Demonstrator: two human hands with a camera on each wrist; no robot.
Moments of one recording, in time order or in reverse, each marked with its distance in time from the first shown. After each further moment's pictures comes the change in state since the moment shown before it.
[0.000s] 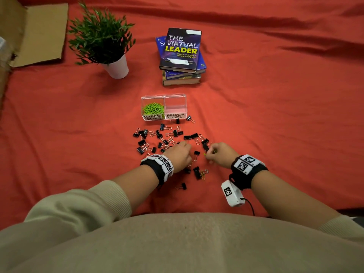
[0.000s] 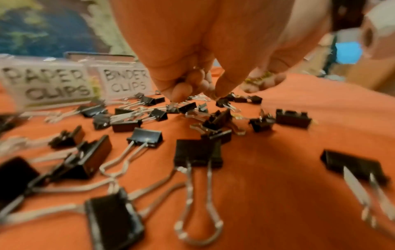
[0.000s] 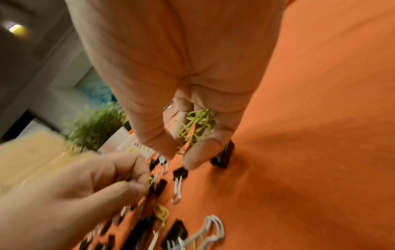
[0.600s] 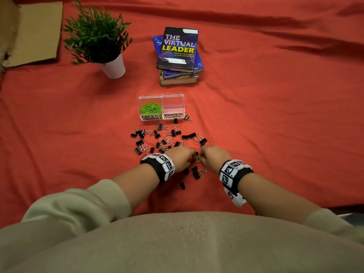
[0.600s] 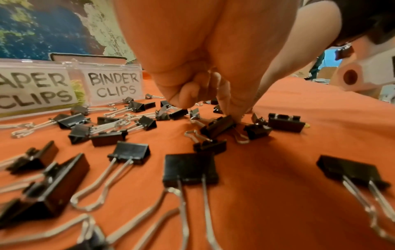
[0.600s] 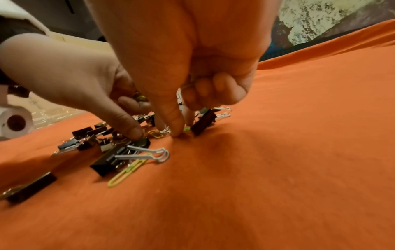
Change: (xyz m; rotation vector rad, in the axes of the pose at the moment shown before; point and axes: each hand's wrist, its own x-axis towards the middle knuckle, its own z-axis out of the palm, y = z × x) left_hand 0.004 0.003 -0.001 0.055 -0.134 0.083; right_hand -0.001 -0.003 0.023 -0.706 0.107 -0.154
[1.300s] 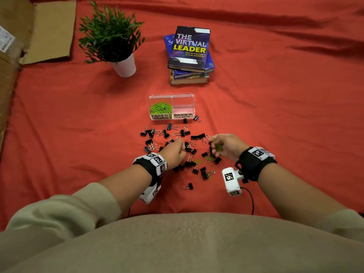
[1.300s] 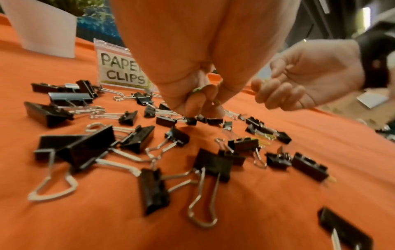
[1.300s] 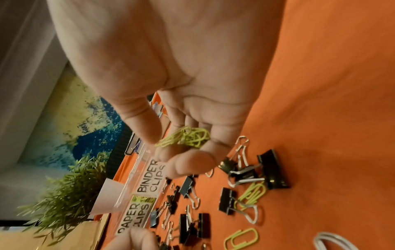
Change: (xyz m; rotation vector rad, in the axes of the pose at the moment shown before) left_hand -0.029 -0.032 -0.009 -0.481 0.142 -0.240; right_hand 0.014 0.005 -0.048 1.465 -0.248 0.263
